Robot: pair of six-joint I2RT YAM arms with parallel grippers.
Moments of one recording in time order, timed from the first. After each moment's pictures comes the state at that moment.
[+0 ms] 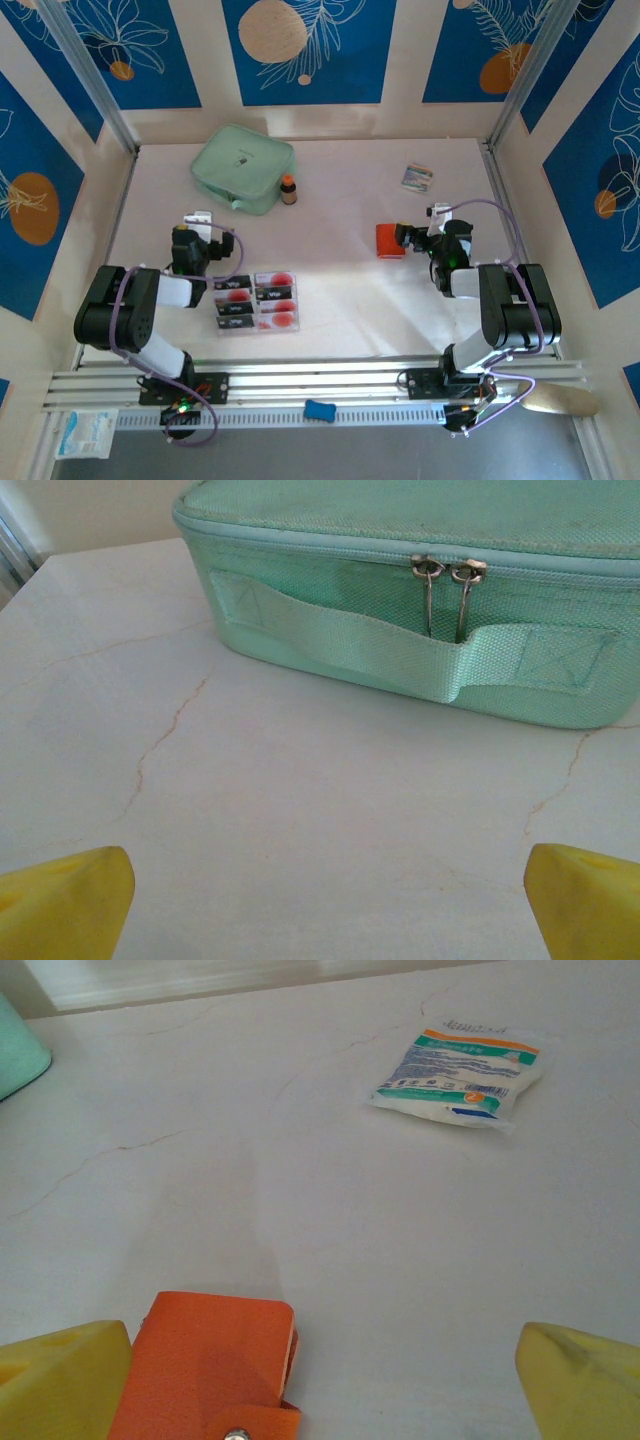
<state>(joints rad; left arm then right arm) -0.09 1.57 0.37 0.83 -0.10 0.07 -0.01 1.53 0.41 0.71 -0.21 0.09</state>
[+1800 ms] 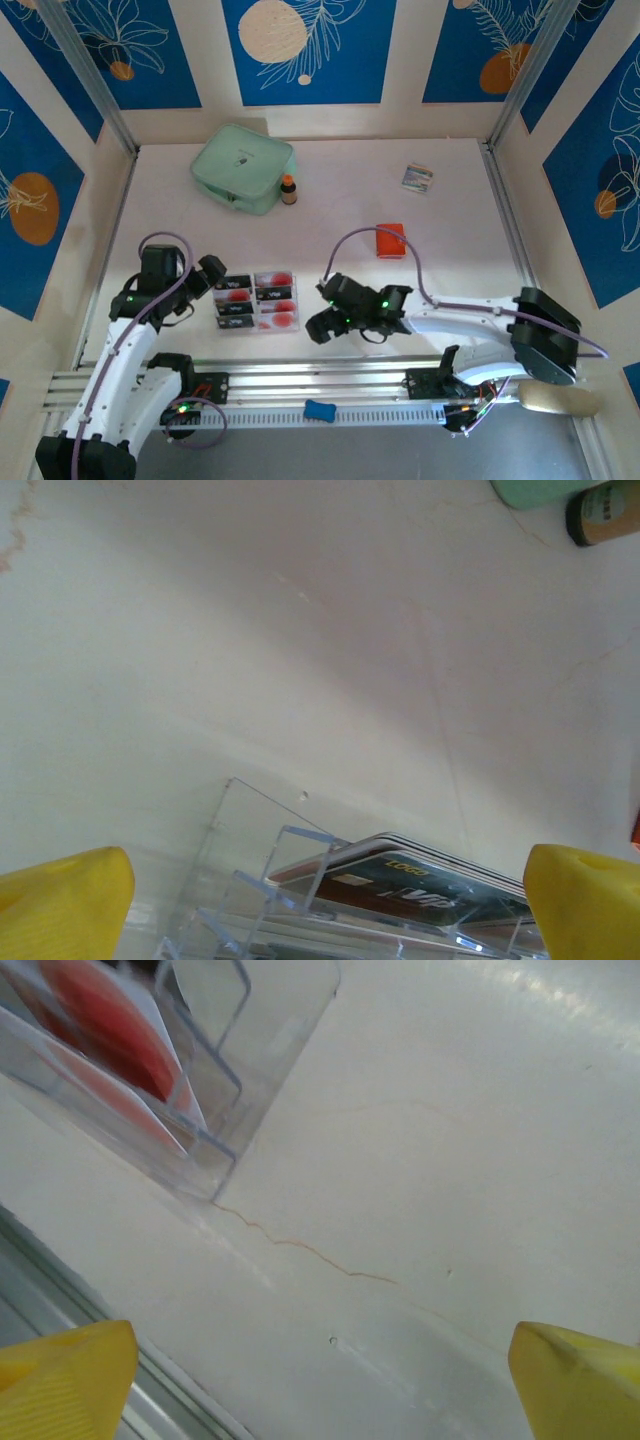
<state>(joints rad) -0.08 0.74 0.61 -0.79 0.17 -0.77 1.14 1.32 0.70 -0.42 0.06 0.56</state>
